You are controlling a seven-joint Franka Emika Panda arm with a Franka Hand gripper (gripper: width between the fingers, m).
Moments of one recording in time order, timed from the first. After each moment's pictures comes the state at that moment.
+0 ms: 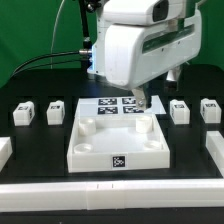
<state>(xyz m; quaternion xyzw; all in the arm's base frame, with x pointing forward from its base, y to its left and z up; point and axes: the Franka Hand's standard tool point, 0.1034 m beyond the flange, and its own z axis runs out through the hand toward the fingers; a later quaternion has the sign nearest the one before) 0.553 0.043 0.109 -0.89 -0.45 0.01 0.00</state>
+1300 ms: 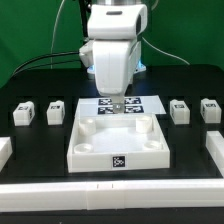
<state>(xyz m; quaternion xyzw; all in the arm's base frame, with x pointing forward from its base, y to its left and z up) 0.491 -0.001 0.082 -0.75 -0.66 0.02 0.01</state>
